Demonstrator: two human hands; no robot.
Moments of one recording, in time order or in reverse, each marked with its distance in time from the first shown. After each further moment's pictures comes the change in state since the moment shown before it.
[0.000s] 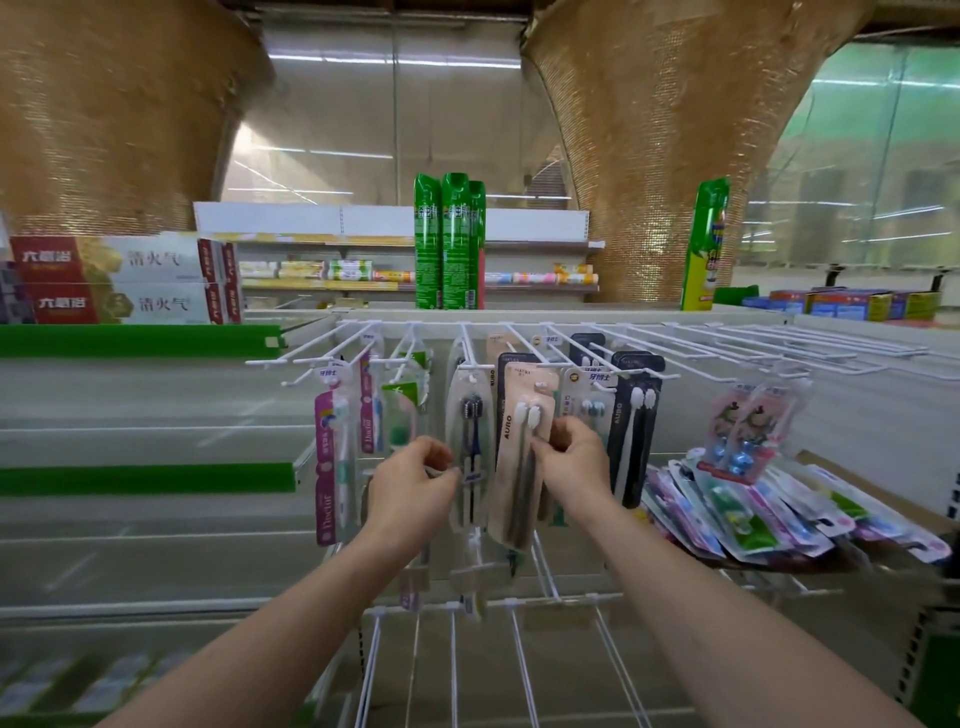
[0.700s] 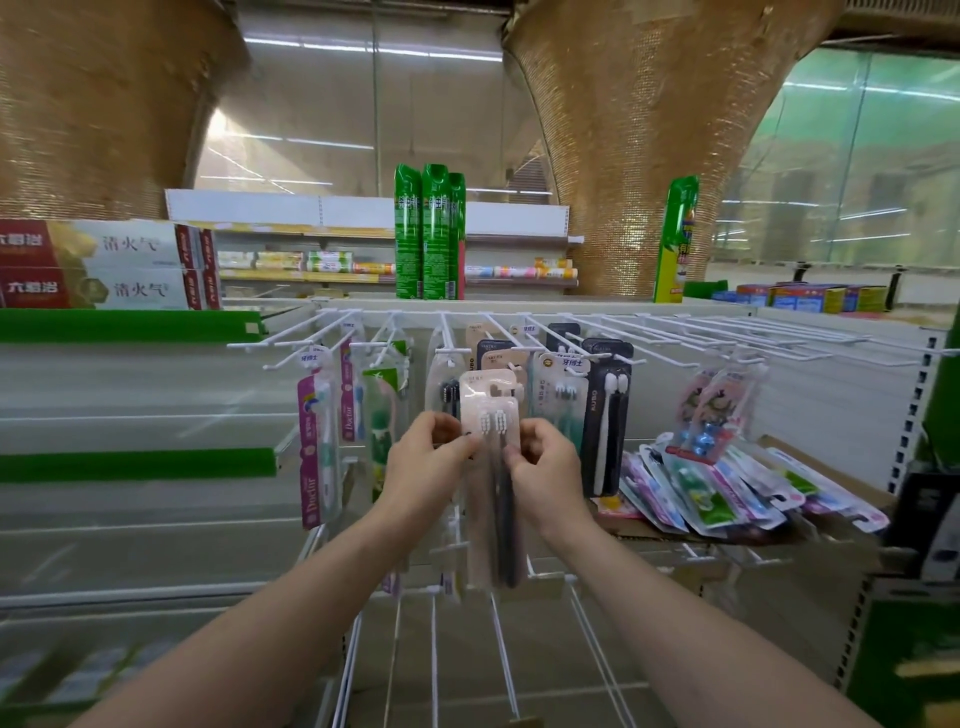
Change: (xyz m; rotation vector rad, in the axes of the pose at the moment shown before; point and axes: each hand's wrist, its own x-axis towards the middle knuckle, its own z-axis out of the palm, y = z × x) left_hand -0.015 0.028 0.016 -0.330 -0.065 -0.049; right_hand -0.060 -0.009 -0.011 0.081 -0.084 -0.191
